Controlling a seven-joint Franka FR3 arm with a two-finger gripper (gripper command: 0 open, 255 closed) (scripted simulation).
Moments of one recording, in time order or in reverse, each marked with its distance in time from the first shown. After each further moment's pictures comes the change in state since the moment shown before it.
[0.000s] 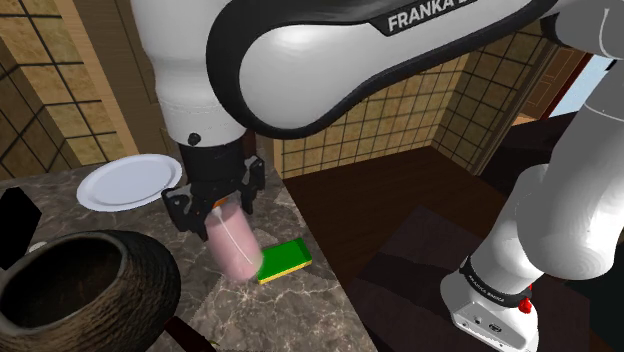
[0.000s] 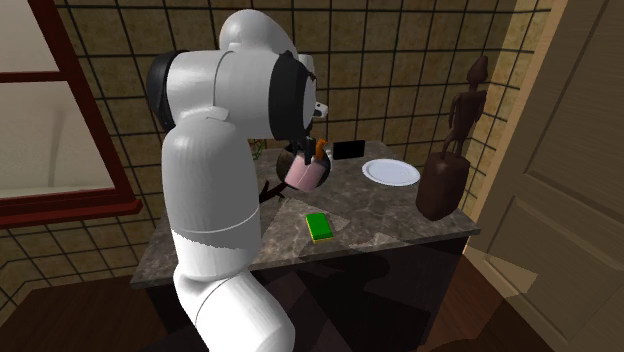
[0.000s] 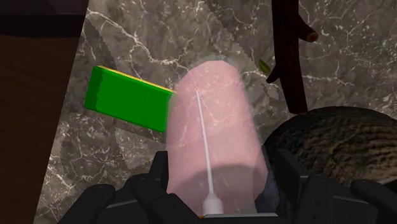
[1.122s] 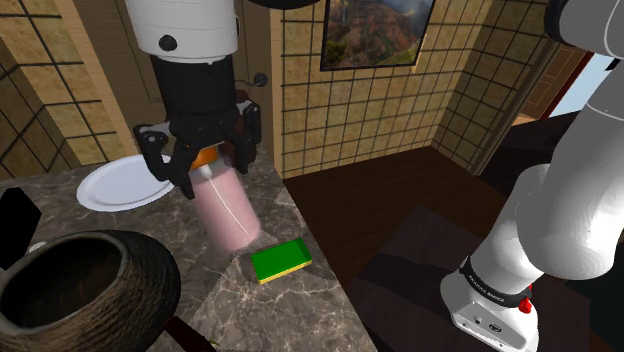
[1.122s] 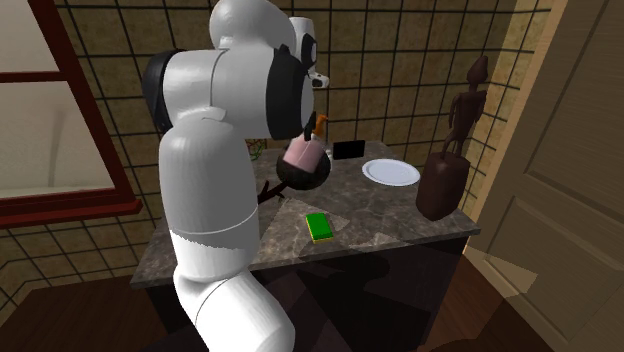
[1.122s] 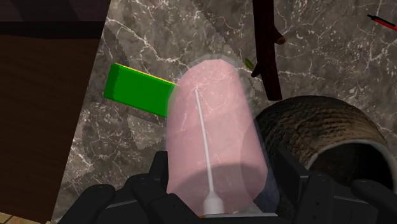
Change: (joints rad) arm 0.001 -0.011 0.003 0.215 0.008 -0.224 -0.005
